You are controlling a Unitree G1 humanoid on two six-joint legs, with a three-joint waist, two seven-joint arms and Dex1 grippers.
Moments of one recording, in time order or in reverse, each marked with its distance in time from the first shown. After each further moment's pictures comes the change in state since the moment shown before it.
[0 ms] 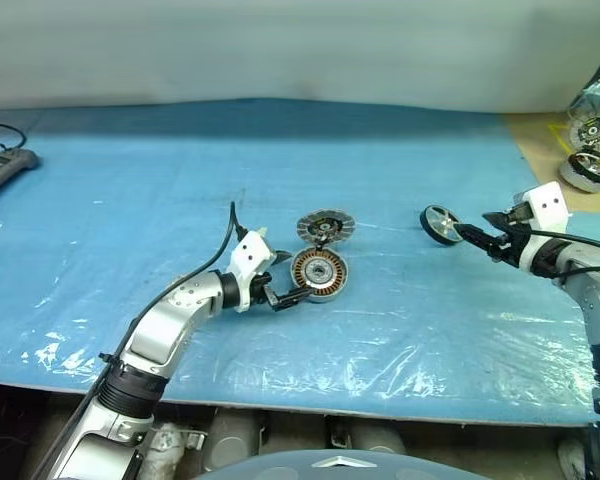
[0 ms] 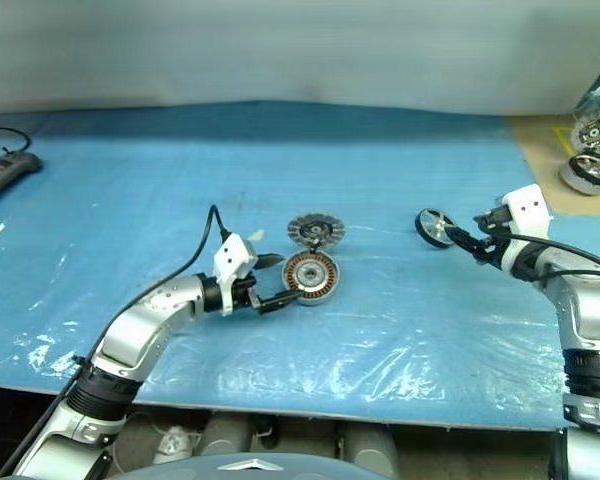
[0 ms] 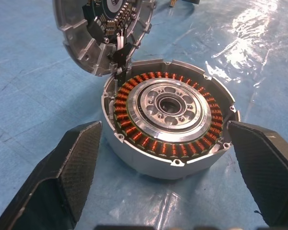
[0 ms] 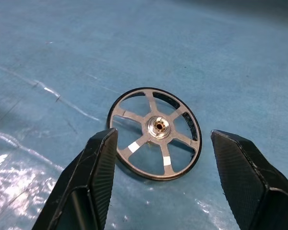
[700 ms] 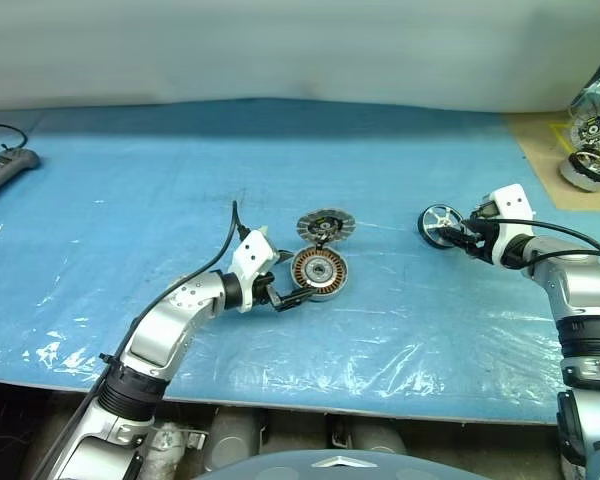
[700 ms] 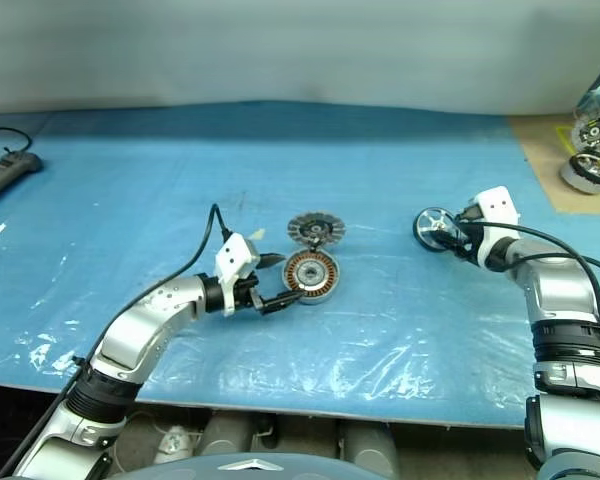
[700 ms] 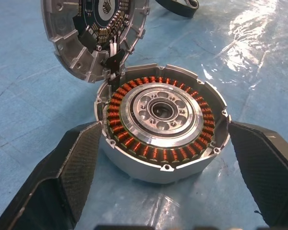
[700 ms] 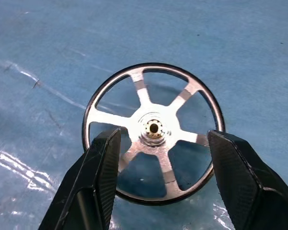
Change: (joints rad) left arm 0.005 0.000 -0.008 -0.043 0.000 0.029 0.021; right arm -0.135 0.034 0.135 0.206 -0.099 -0.033 0.026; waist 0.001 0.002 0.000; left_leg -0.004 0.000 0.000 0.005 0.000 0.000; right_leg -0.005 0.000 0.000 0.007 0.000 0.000
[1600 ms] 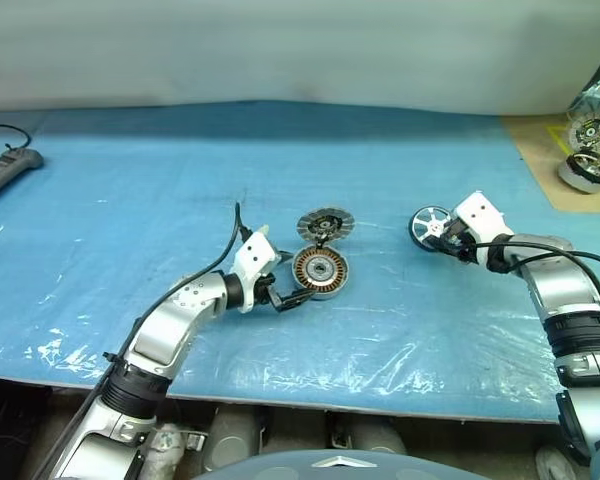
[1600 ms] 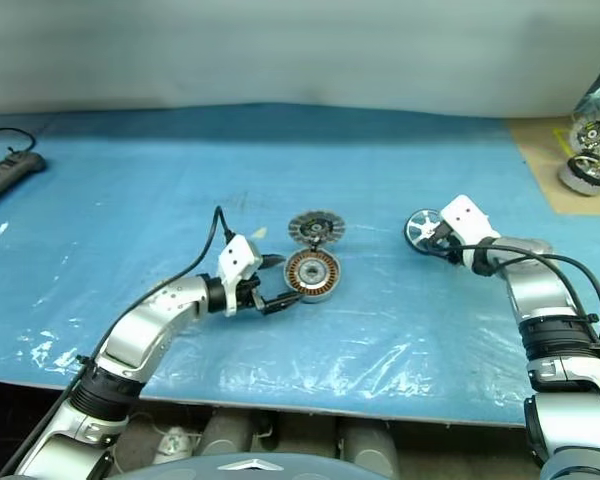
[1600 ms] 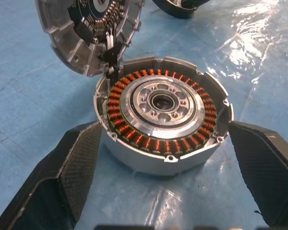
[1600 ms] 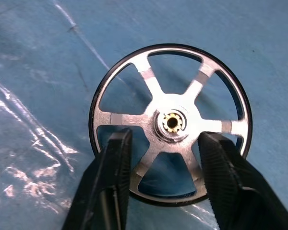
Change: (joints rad) left arm -0.015 -0.006 -0.016 0.039 0.024 -0.026 0.001; right arm -0.010 -0.020 0.168 0.036 -0.210 -0.242 0.102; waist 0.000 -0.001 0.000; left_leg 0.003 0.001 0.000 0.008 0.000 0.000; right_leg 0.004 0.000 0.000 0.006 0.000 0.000
